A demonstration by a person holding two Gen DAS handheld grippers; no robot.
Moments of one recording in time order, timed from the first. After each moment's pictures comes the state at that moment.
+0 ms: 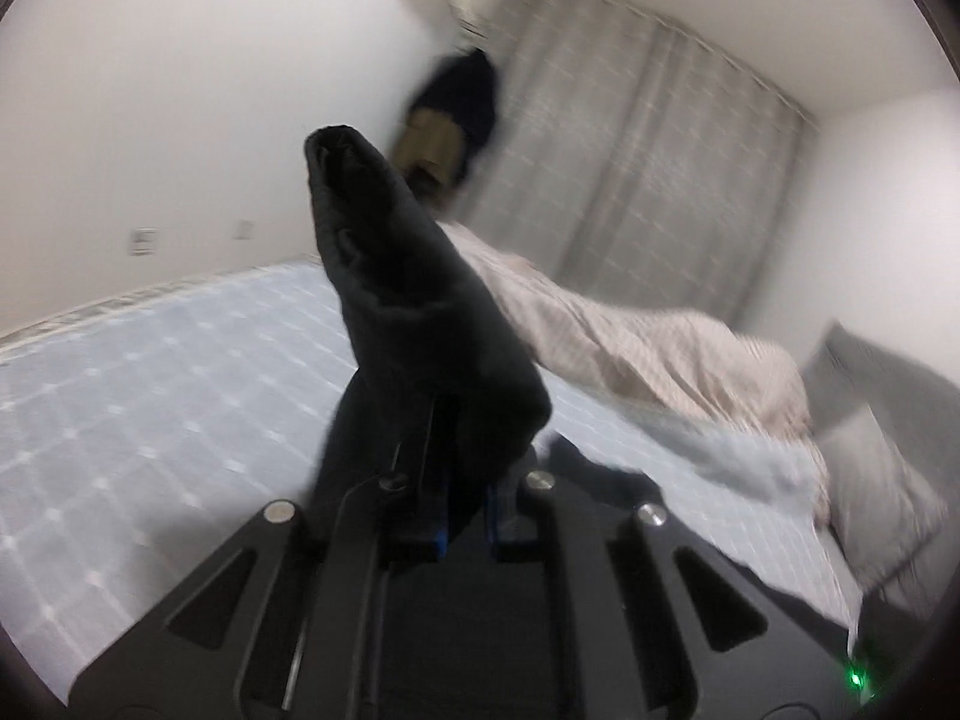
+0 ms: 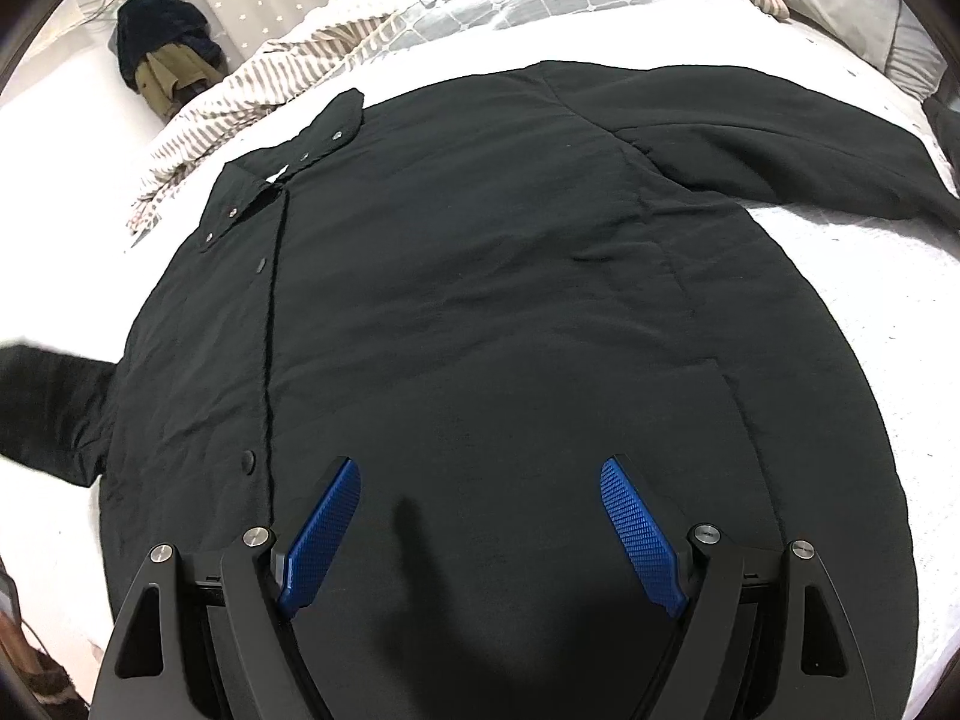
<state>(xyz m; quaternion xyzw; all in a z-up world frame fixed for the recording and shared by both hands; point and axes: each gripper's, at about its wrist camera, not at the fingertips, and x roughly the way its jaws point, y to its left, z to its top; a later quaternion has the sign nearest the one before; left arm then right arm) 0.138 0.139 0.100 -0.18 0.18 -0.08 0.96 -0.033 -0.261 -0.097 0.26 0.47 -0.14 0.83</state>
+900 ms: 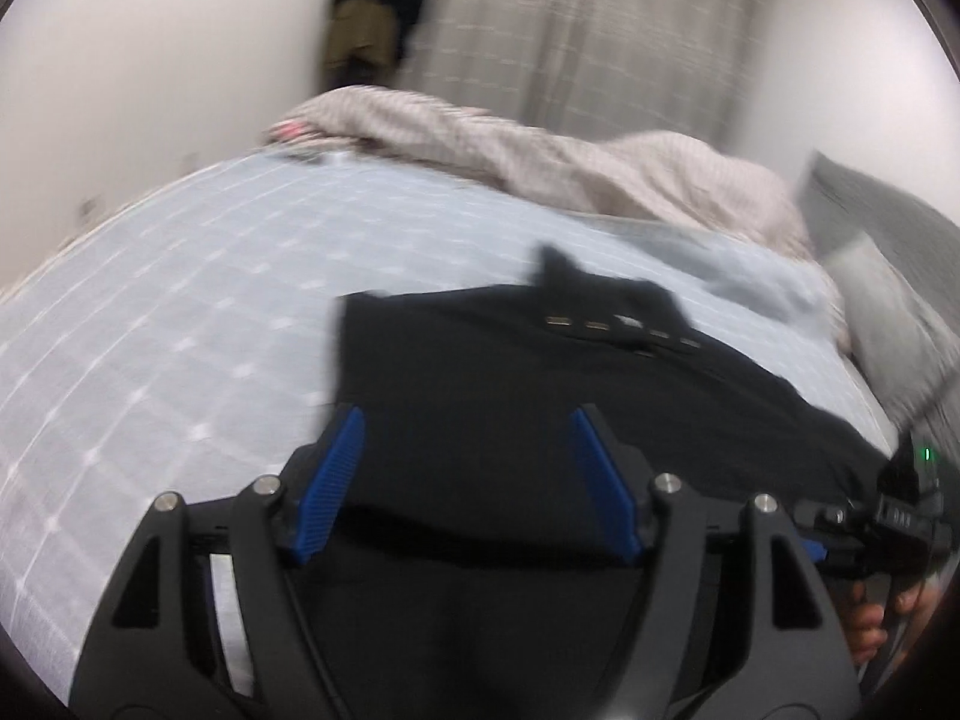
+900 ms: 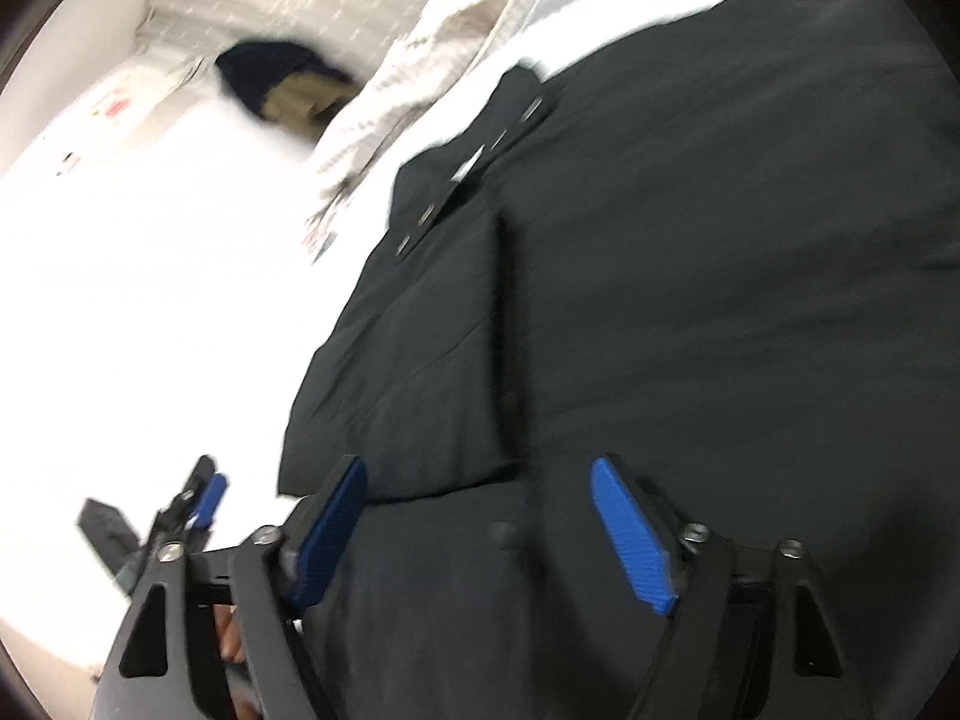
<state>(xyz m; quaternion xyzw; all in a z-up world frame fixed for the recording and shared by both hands) 0.151 0.122 -0.001 -0.09 0.31 -0.11 0.94 0.047 -0.226 -0.115 0.42 0.41 0.11 0.80</state>
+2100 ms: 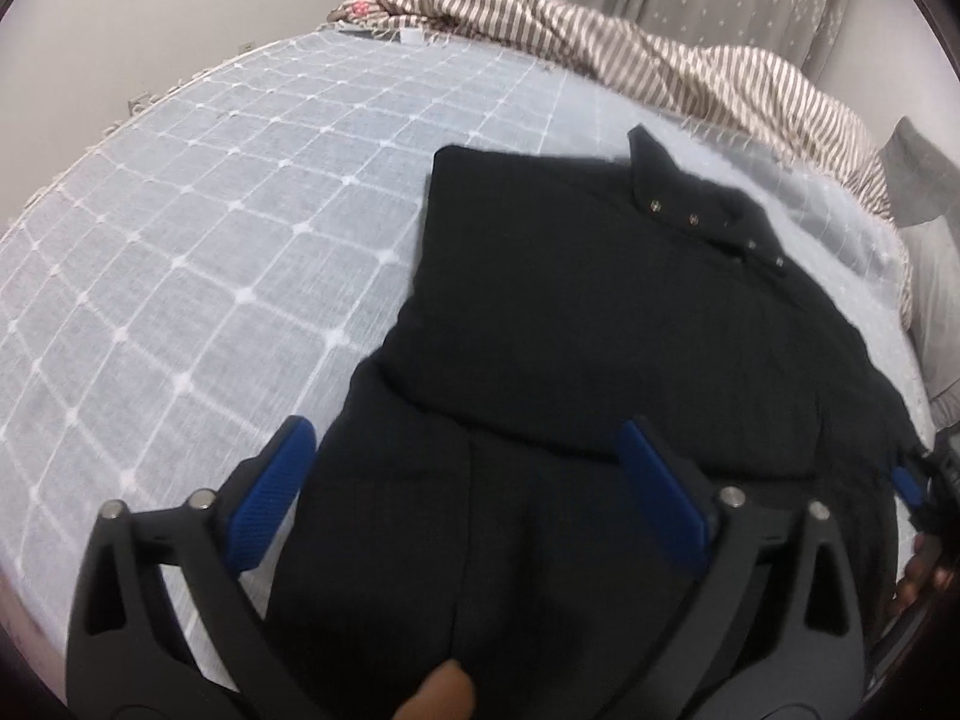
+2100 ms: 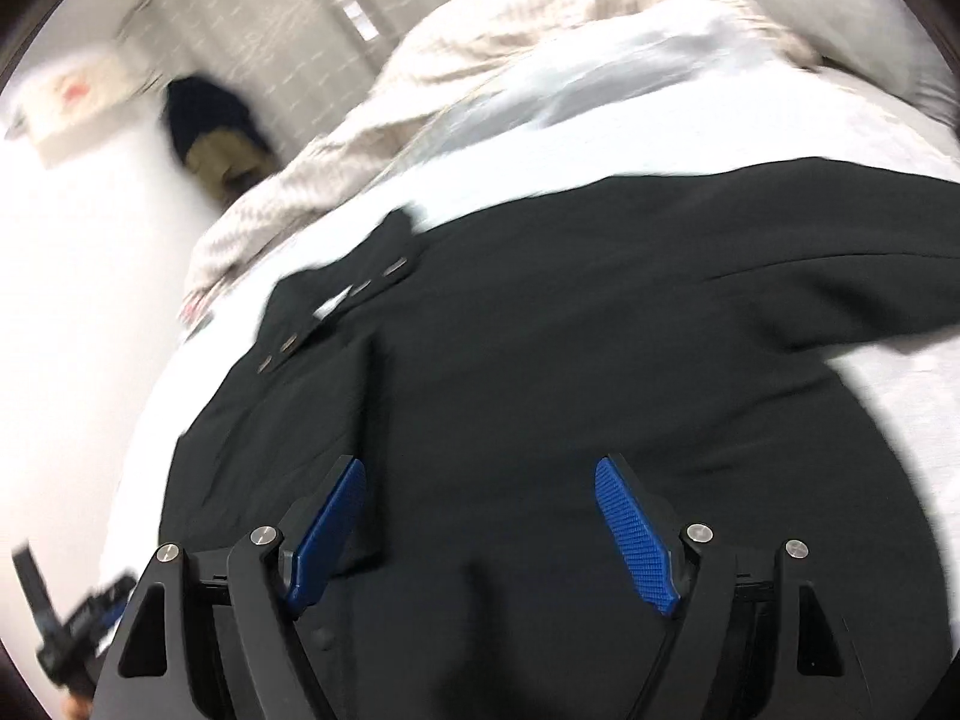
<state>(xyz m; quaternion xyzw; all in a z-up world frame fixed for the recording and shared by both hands) 0.155 0.104 -0.040 -0.07 0.46 -0.04 0.89 0.004 -0.310 -0.073 0.31 0.34 -0.12 0.88</state>
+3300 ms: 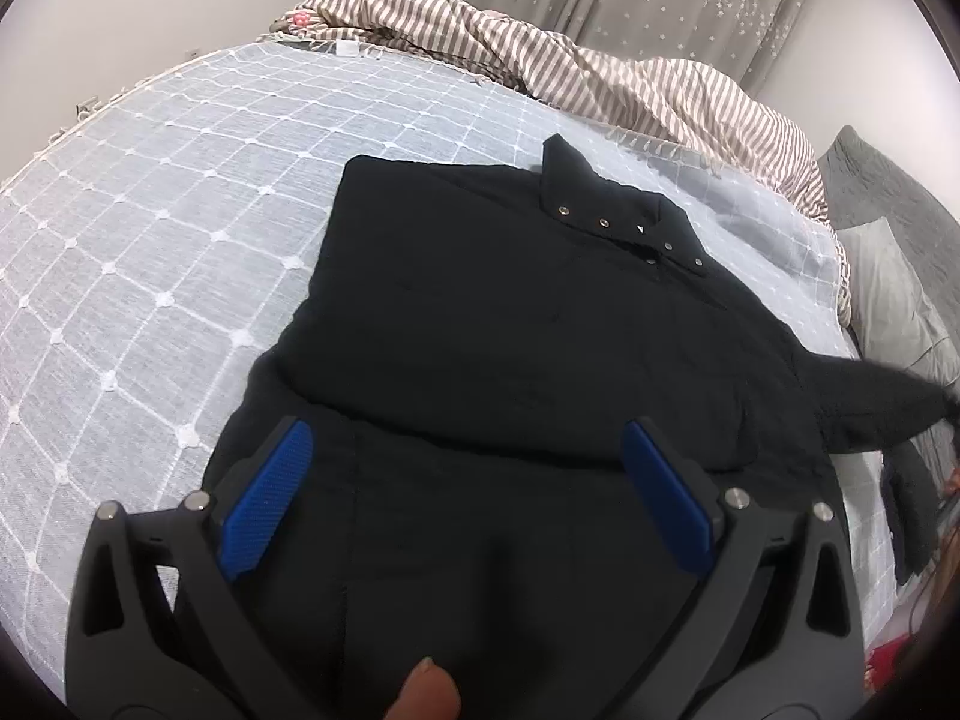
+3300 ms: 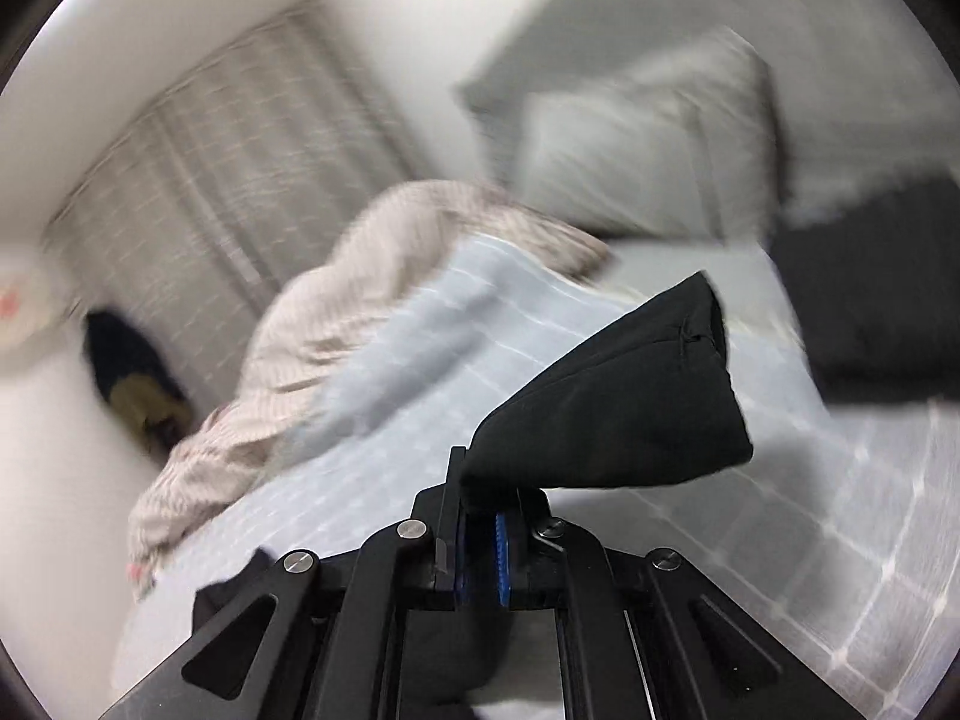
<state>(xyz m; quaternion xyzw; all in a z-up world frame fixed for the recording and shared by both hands) 0.146 0.084 -0.031 -0.10 0.43 -0.12 0.89 -0.105 -0.503 0.068 0.30 0.13 -0.29 0.90</state>
